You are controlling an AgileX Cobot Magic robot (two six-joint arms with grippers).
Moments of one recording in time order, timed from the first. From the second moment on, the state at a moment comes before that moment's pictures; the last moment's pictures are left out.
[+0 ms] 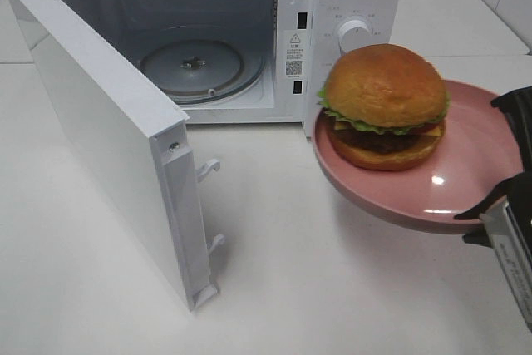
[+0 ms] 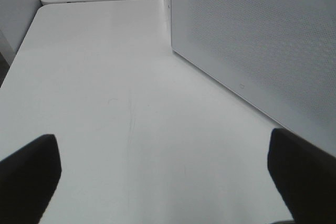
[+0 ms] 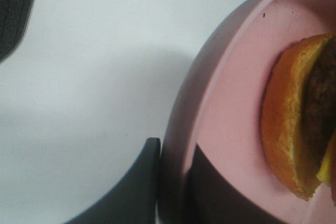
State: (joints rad) left arm 0.05 0.00 -0.50 -0.13 1.04 0.15; right arm 0.61 0.88 -0.48 -0.12 0.56 -1.15
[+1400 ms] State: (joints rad) left arm 0.05 0.00 -0.50 -0.13 1.04 0.15; right arm 0.61 0.88 -0.48 -0.64 1.07 0.39
